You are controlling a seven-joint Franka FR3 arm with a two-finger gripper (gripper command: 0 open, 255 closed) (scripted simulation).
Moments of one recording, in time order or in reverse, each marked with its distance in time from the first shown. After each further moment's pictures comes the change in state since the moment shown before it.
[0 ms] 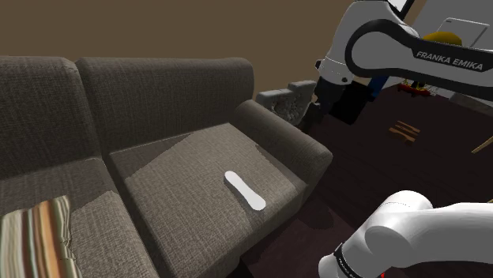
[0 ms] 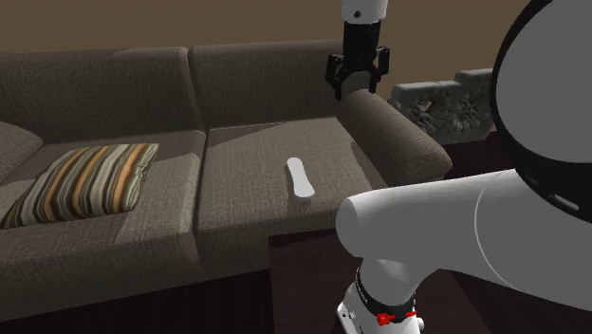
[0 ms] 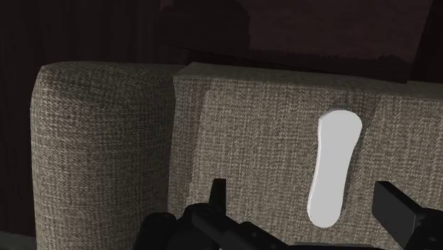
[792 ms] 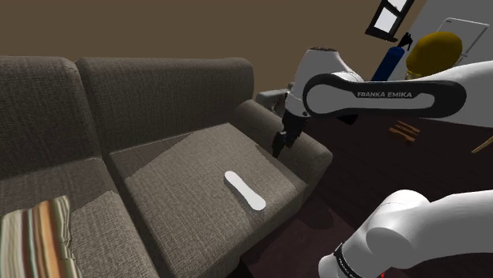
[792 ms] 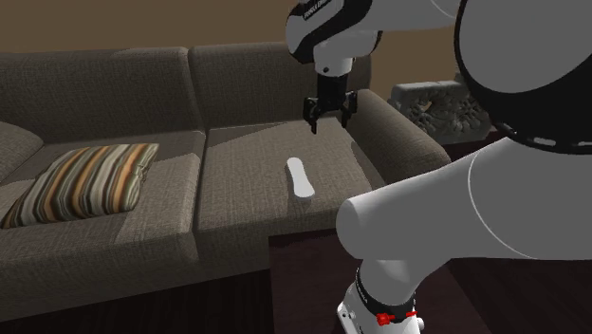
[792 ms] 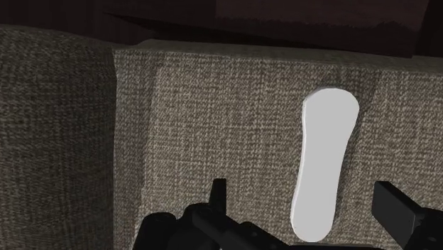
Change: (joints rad) arm 0.035 0.153 0.070 -0.184 0.066 0.327 0.089
